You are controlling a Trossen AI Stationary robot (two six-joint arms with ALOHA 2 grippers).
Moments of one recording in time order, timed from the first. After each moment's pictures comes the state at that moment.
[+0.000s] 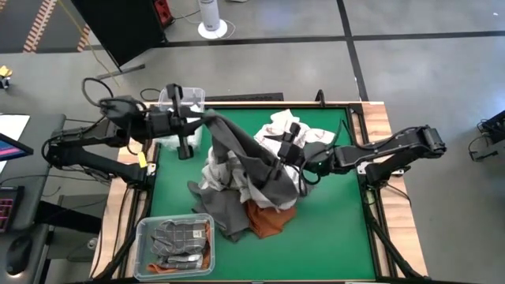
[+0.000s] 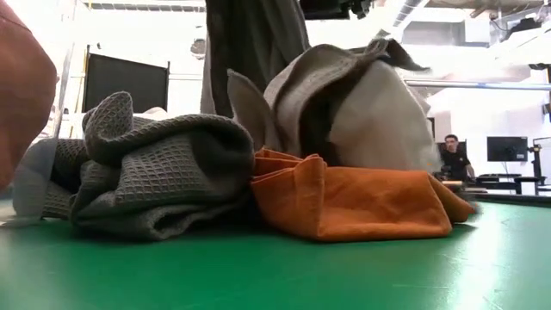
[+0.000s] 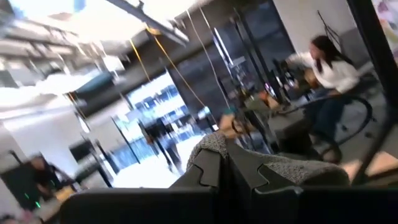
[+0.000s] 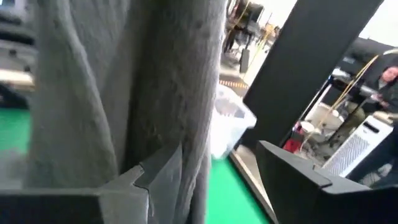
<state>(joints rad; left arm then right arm) 0.02 1.00 1.28 0.02 -0.09 0.53 0.15 1.37 1.00 0.24 0.62 -0.27</state>
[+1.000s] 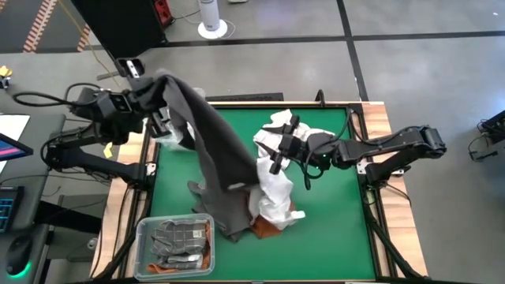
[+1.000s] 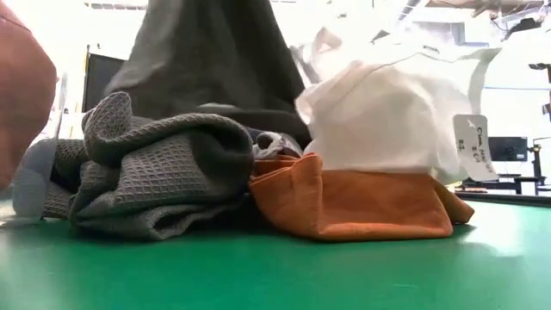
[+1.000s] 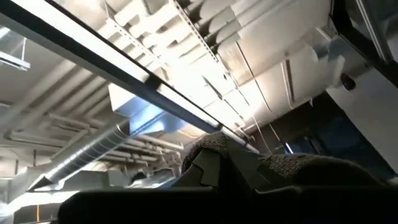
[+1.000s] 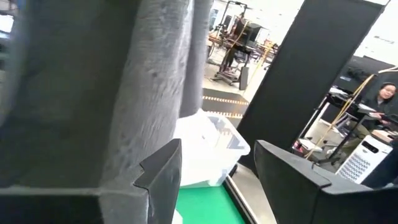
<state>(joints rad) 0.08 0.99 1.28 0.61 -0.04 0.59 0.12 1.37 1.11 0.22 0.58 -0.31</state>
